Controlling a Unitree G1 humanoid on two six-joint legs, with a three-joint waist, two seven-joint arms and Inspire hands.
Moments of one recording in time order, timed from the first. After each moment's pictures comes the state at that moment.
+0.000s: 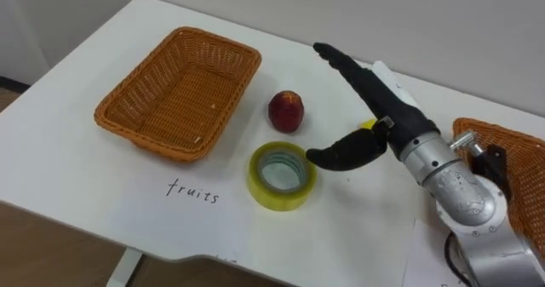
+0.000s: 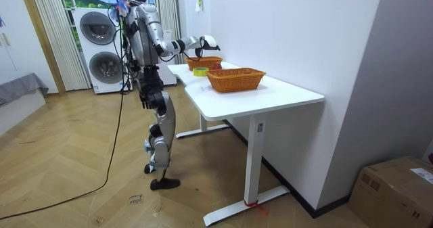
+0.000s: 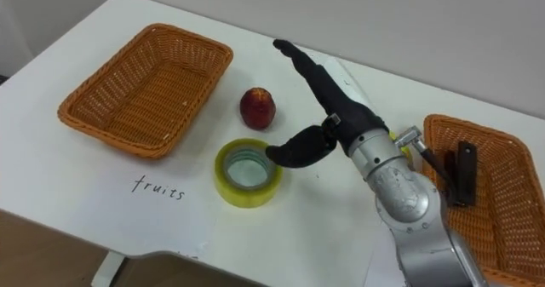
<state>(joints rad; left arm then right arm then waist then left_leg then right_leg) 0.26 0.25 0.10 1.00 0.21 0.14 0.18 -0.09 -0.37 0.19 -0.24 -0.24 0.13 0.19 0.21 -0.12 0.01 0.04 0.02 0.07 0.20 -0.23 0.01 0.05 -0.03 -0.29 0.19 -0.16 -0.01</state>
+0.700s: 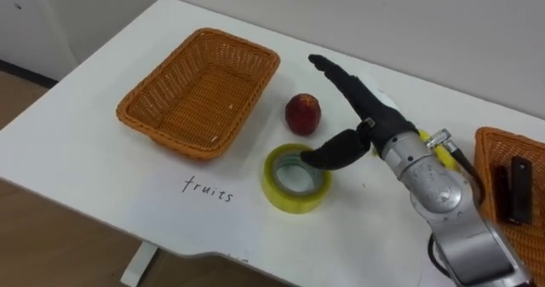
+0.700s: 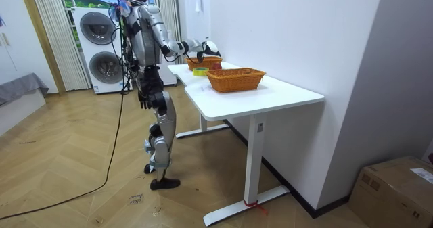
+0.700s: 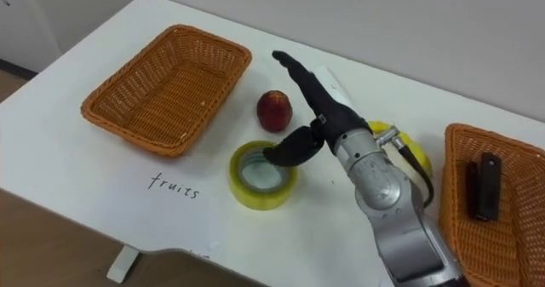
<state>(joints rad) 0.28 0.23 0.09 0.92 0.24 0.21 0.16 -0.15 -0.35 0.26 -0.07 -0.29 0.22 0.15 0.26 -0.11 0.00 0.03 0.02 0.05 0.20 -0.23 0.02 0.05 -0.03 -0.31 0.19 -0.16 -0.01</state>
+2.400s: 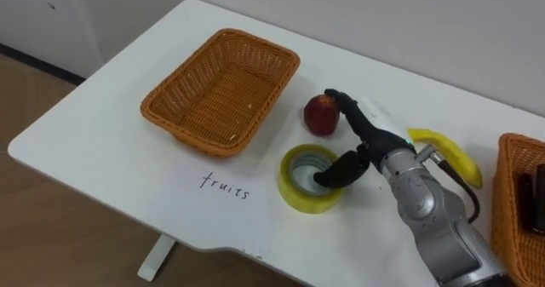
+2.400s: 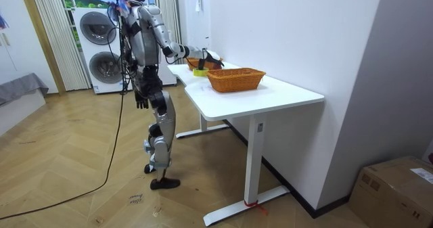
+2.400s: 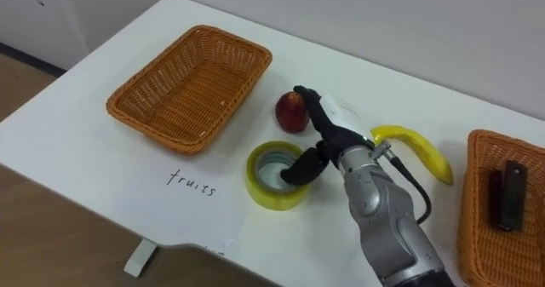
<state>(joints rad) 0.26 0.20 0.11 0.91 0.26 0.27 0.18 -0.20 -0.31 0.29 0.16 -0.59 0.24 0.12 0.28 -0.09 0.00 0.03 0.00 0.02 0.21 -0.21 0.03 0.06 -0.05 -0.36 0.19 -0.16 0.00</state>
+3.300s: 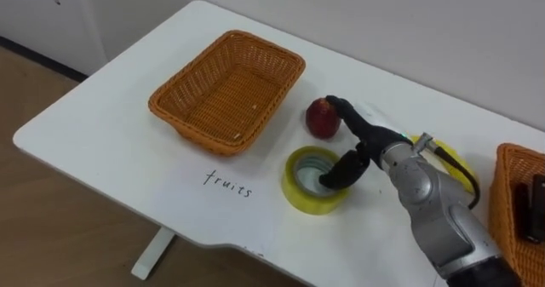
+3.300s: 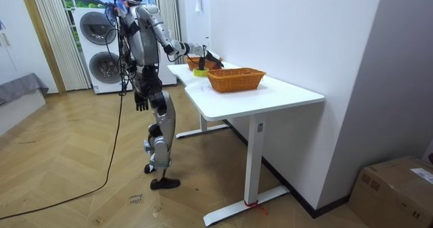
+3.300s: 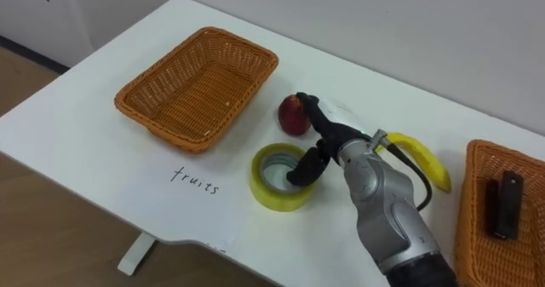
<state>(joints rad) 0.24 0.20 0.12 0.90 0.25 0.32 0.16 -0.25 -0.30 0.29 0.15 -0.70 0.35 0.31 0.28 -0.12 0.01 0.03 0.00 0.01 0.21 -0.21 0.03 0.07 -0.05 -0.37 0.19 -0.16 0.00</state>
